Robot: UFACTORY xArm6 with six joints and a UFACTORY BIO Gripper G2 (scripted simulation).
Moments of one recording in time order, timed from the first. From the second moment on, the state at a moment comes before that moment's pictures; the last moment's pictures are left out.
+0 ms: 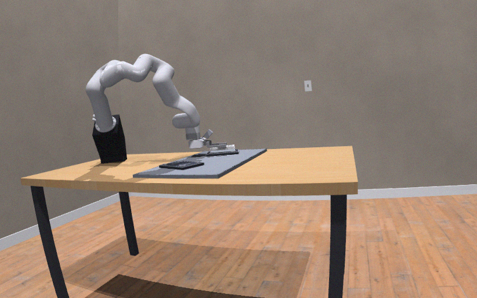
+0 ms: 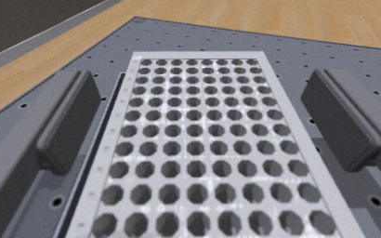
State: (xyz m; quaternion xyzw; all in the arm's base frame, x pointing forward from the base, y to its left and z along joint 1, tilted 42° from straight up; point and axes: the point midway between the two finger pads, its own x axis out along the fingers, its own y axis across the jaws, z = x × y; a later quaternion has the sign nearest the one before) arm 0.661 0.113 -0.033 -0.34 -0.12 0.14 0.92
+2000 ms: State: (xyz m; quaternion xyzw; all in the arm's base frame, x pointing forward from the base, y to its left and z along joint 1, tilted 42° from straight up) arm 0.640 0.152 0.016 -0.34 -0.12 0.14 0.92
